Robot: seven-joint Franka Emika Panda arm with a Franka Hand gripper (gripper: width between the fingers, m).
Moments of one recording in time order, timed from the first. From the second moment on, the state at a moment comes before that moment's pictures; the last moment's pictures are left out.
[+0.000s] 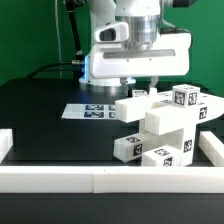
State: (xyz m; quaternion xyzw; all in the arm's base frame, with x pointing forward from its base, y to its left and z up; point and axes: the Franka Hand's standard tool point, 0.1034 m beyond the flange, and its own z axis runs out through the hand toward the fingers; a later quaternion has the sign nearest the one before) arm 0.402 0.043 0.074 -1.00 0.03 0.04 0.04
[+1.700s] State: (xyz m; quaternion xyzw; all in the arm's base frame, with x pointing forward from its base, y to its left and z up) arm 0.463 0.051 0.140 -1.00 0.01 0.01 0.04
